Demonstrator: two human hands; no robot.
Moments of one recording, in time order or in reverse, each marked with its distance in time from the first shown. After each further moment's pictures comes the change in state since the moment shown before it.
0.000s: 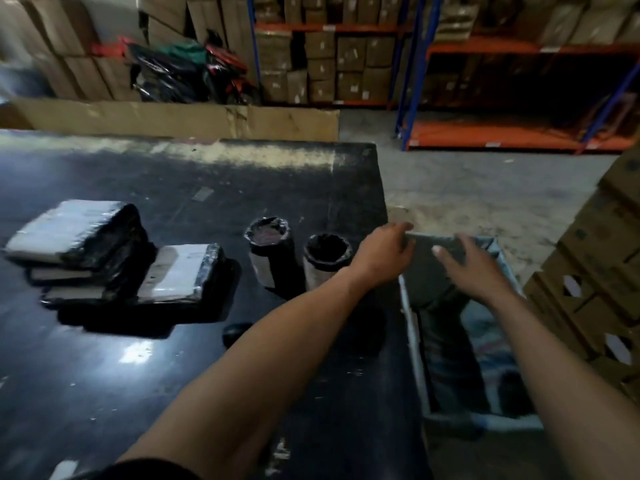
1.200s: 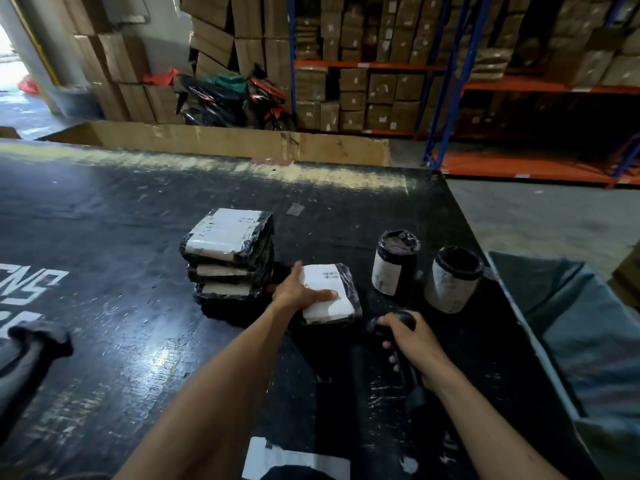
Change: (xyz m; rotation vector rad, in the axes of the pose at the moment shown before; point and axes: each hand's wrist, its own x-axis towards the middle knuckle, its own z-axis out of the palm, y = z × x) left_hand -0.198 -0.270 -0.228 -0.189 -0.056 -0.823; right_hand -0.205 -0.222 0.218 0.614 -0.273 0.316
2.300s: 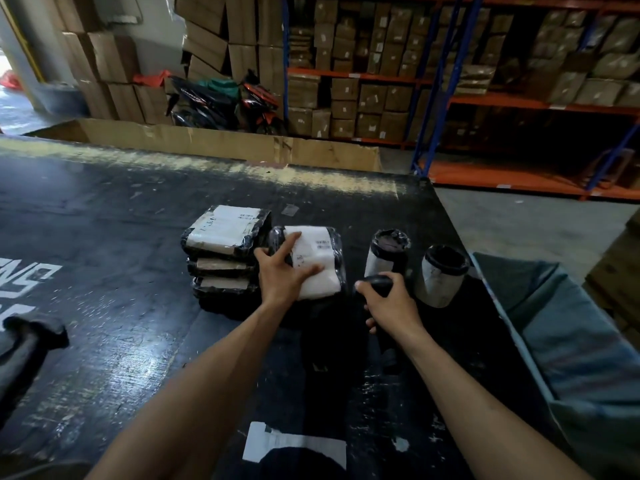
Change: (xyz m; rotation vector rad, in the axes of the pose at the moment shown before) left_hand -0.039 0.007 -0.015 -0.327 0.438 0.412; right_hand -0.013 -0.042 0.024 -0.135 0.101 -0.217
